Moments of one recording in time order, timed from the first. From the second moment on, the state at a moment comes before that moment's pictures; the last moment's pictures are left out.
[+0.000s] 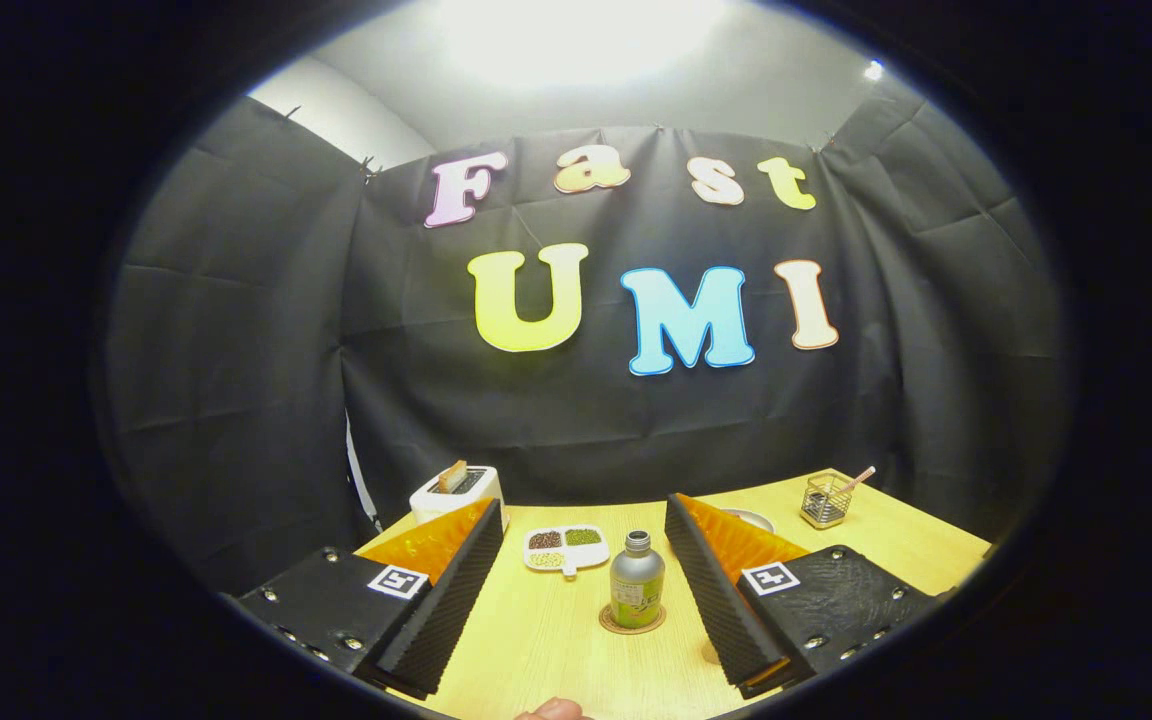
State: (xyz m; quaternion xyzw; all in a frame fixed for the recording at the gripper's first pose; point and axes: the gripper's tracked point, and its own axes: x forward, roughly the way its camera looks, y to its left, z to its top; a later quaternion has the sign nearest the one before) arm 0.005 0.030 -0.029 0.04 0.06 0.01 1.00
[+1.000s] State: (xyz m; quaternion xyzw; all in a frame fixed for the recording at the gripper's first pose) arm -0.001 0.026 -0.022 0.04 0.06 0.01 1.00
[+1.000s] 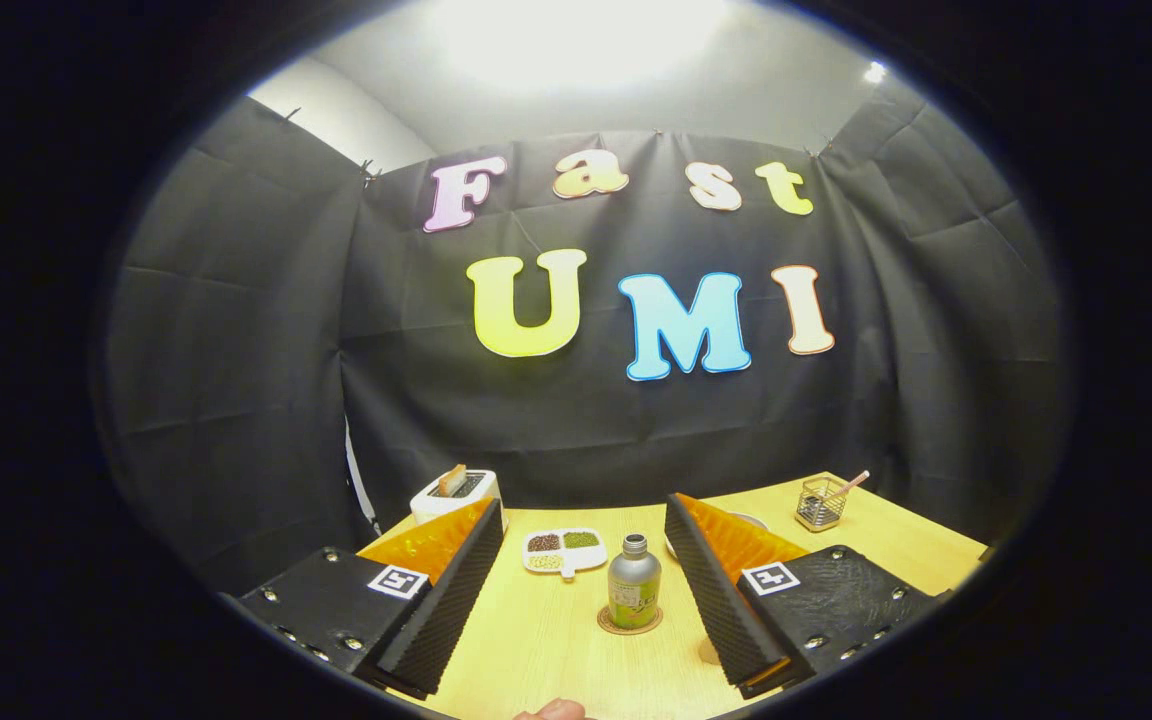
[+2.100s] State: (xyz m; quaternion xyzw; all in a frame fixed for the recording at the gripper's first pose) arm -0.001 0.031 0.002 0.06 0.03 0.04 1.00
